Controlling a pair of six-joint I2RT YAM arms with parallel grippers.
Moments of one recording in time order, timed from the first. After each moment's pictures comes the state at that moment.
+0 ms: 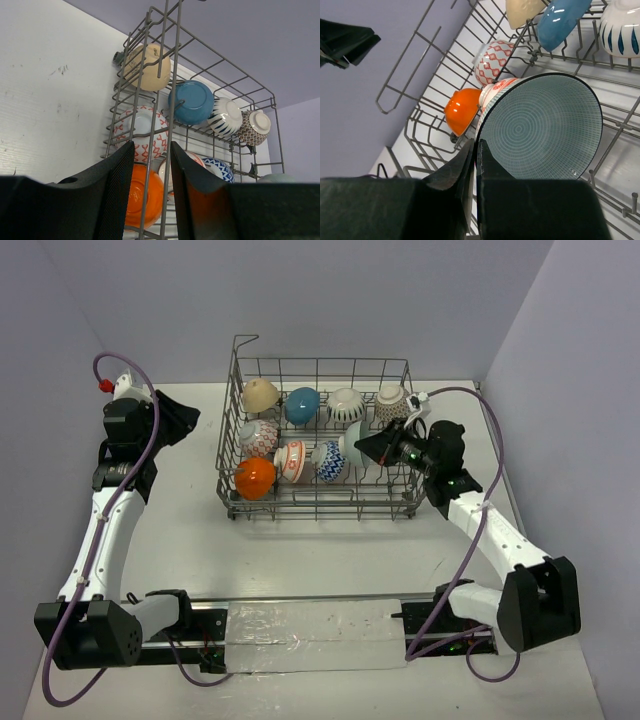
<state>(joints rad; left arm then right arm) 0.02 1.14 1.07 -0.21 0.17 -0.62 0.25 1.16 0.77 0.25 -0.56 0.59</state>
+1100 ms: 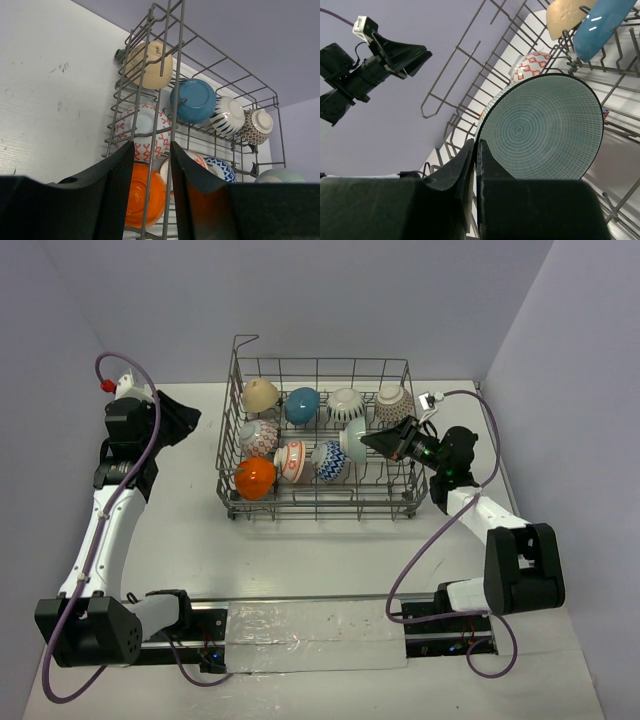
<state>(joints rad) 0.02 1.15 1.07 -0.21 0.17 -0.62 0.09 1.34 0.66 0.79 -0.86 0.93</state>
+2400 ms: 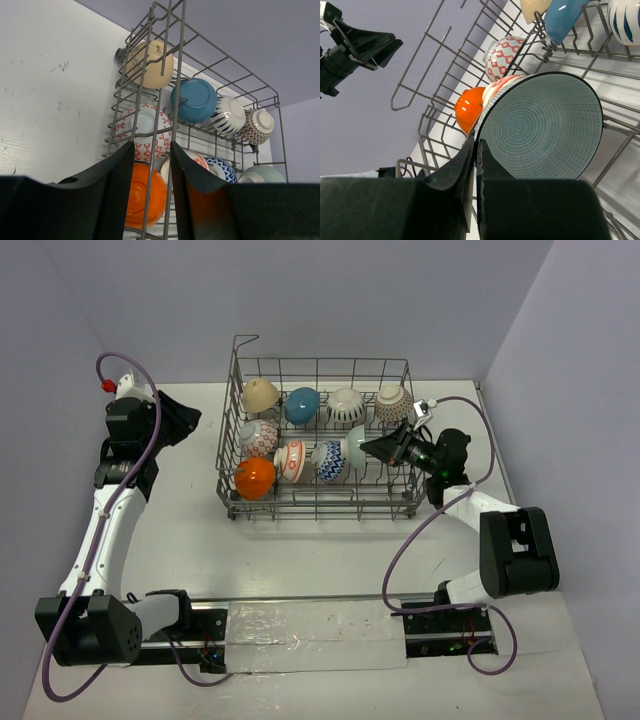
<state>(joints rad) 0.02 1.16 1.07 -0.21 0.17 -0.62 0.07 1.44 0.63 0.80 -0.85 0.83</state>
